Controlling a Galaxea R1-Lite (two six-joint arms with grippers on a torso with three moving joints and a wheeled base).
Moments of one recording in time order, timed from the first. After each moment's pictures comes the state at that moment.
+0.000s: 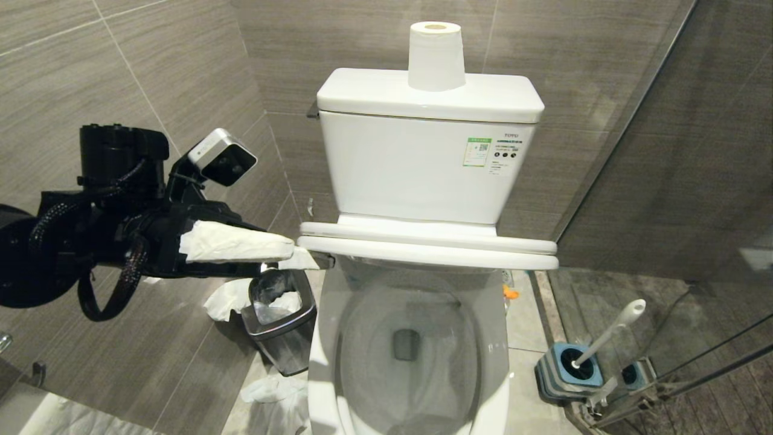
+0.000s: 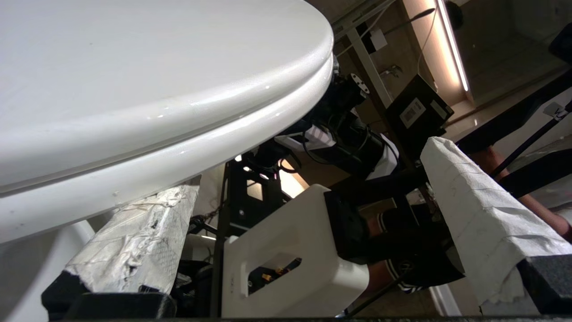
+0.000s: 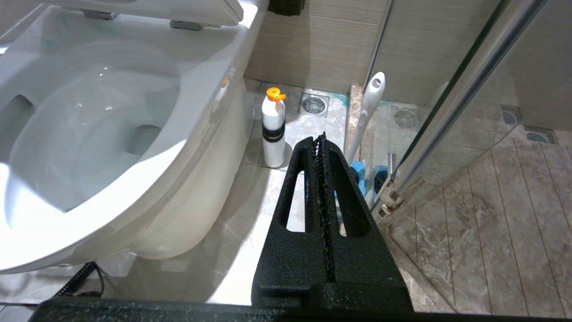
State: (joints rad) left arm -0.25 1.63 -1.06 -0.25 -1.50 -0.35; right arm 0.01 0.00 0.00 0.00 0.00 0.01
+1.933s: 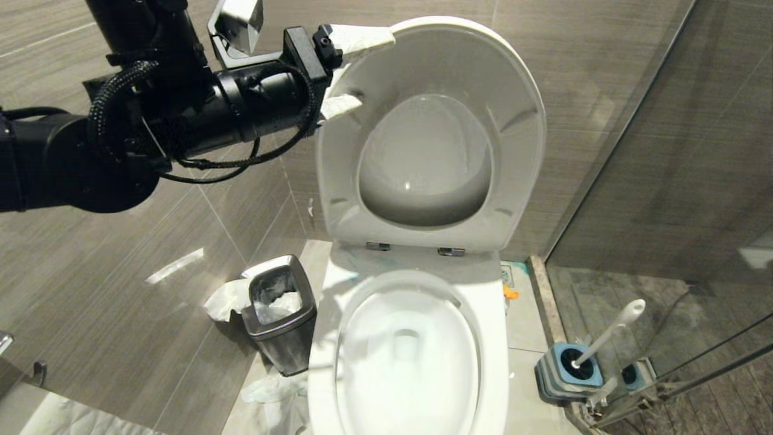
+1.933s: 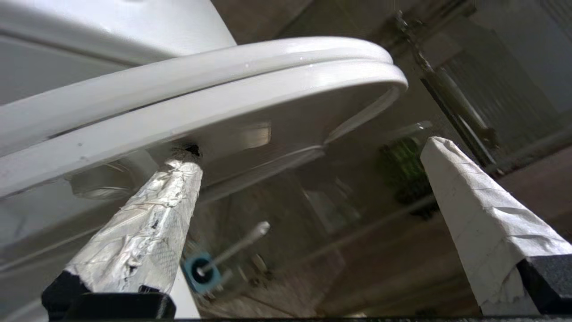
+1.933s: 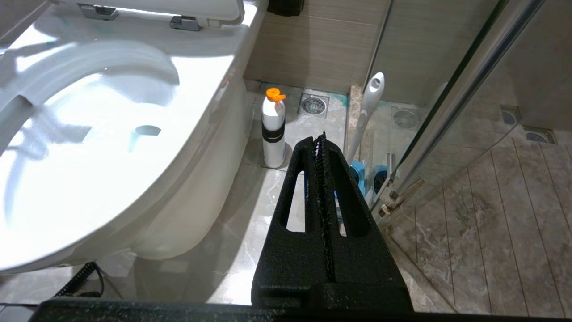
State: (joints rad) left arm -0.45 1.79 -1.54 -0.47 -0.54 -0.71; right arm 0.01 0.00 0.00 0.00 0.00 0.01
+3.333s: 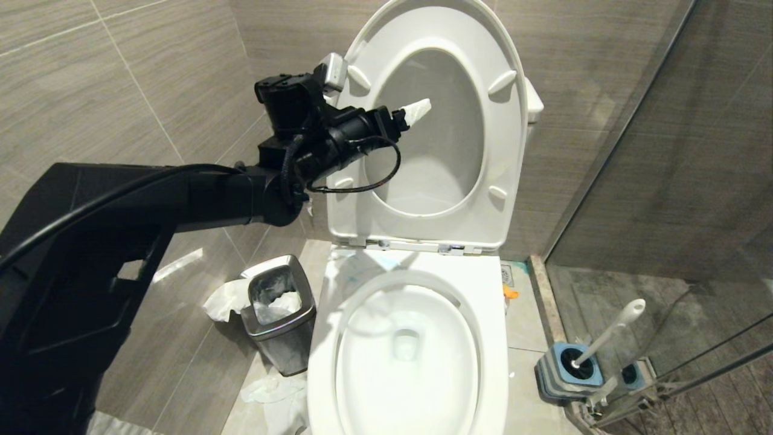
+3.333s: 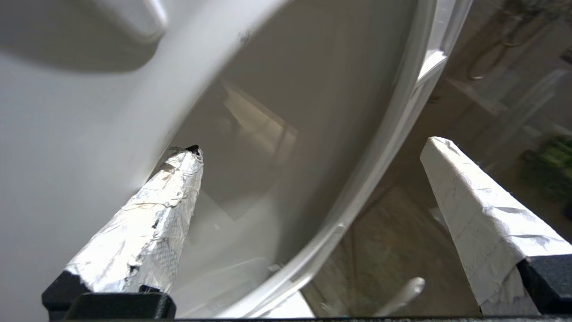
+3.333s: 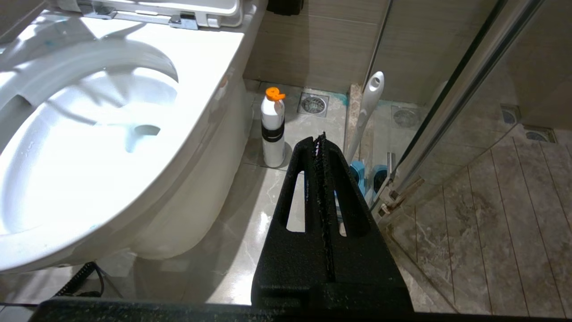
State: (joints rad) left arm -0.47 2.24 -1.93 -0.60 -0.35 -0.37; right arm 0.01 0.00 0.00 0.00 0.00 0.01
